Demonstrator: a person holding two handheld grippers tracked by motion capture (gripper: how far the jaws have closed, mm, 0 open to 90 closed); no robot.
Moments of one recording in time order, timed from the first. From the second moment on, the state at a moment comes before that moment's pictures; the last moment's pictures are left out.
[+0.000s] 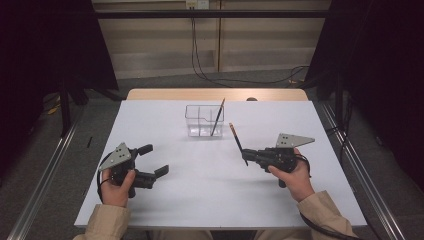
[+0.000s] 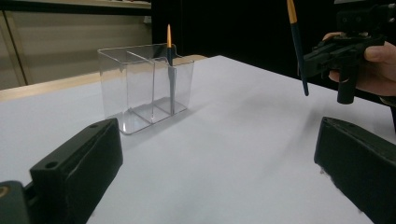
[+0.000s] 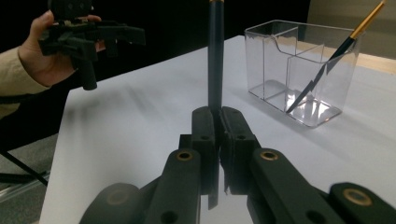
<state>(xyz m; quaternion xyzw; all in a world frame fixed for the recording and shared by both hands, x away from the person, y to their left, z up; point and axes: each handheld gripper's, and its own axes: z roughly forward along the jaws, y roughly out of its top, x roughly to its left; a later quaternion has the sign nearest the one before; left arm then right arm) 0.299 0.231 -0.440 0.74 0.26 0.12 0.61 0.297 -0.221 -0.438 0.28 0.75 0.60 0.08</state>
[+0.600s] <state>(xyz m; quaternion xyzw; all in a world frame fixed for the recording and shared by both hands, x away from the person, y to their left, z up) 0.303 0.217 -0.436 0.73 0.26 0.11 0.63 0.294 -0.210 -0.434 0.27 0.72 0.64 0.09</state>
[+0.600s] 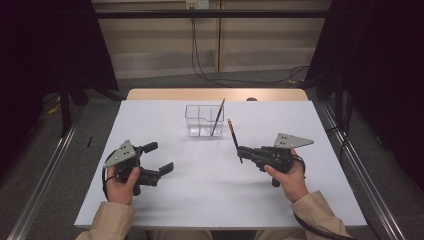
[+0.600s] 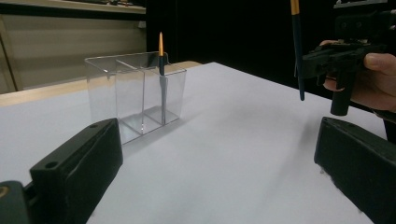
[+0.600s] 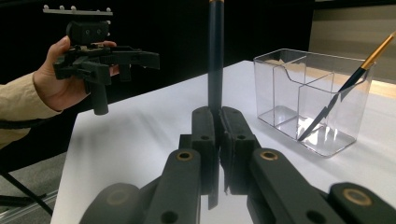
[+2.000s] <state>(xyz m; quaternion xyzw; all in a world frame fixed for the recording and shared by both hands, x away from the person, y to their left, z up) 0.310 0.203 -0.437 0.73 0.25 0.10 0.62 0.297 -0.184 -0.435 0.25 0.71 0.66 0.08</state>
